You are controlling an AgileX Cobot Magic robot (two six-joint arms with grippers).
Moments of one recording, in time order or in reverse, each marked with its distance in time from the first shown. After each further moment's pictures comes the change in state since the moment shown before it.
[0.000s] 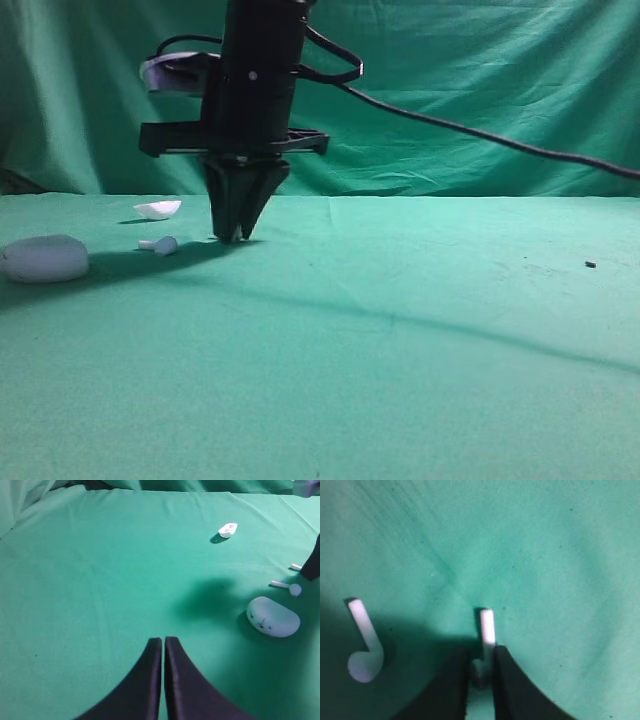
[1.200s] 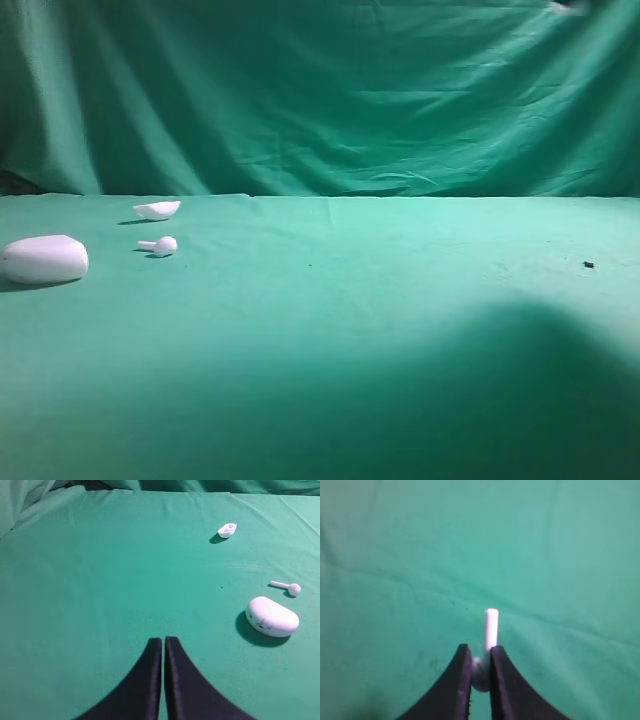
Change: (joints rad) left arm 0.000 0.000 0.000 0.000 0.000 0.000; right arm -0.363 -0.687 0.502 -0.090 0.069 0.190
